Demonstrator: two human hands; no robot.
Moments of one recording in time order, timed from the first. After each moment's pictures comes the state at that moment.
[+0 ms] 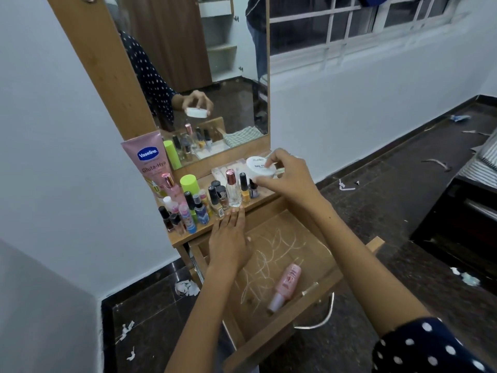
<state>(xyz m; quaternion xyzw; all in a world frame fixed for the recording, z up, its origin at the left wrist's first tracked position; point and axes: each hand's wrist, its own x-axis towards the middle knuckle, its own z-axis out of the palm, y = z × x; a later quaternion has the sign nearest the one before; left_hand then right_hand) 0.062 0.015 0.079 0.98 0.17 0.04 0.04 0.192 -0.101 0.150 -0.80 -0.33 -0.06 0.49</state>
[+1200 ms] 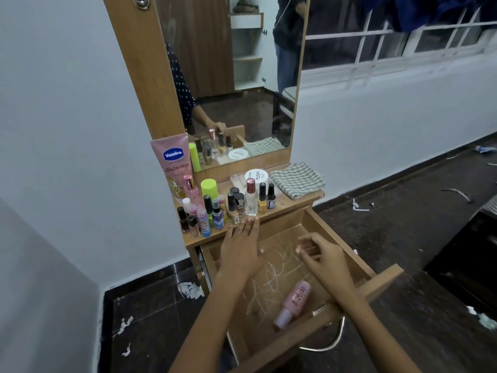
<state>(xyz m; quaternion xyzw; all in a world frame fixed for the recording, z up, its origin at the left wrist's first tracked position) 0.063 0.023 0.077 0.99 0.15 0.01 0.05 0.143 -0.162 0.044 -0.85 -0.29 0.02 0.44</state>
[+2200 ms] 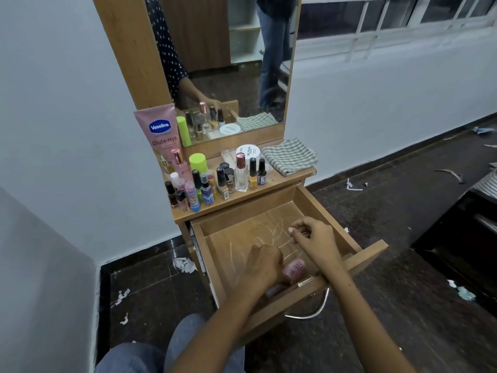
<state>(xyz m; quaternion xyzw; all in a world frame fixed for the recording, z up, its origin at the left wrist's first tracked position) 0.056 -0.053 0.028 0.96 0.16 -0.10 0.22 0.149 -0.165 0.032 -0.87 -0.21 0.07 0.44</state>
